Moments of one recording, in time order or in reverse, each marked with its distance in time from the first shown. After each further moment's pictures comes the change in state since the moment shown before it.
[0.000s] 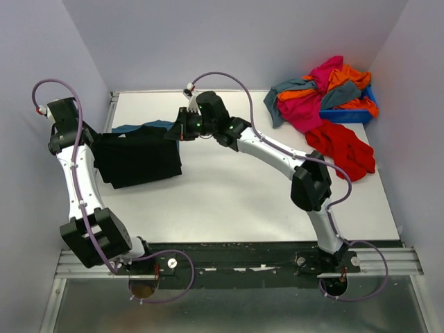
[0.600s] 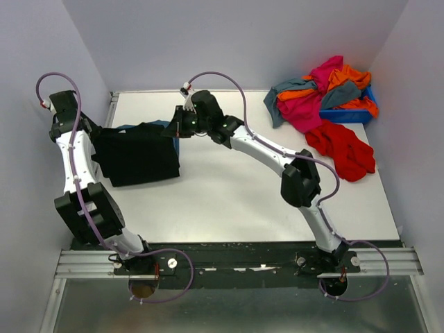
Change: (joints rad) left arm 0.006 0.194 0.085 0.056 0.042 -0.008; right arm -0.005 0.126 0.135 -0.027 0.018 0.007
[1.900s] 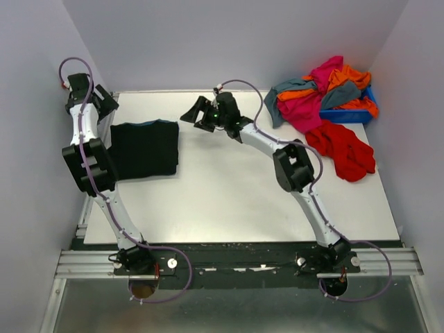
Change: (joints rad) left arm -0.060 0.629 0.498 0.073 0.075 -0.013; right arm -0.196 0.322 0.106 0.260 -0.003 0.229
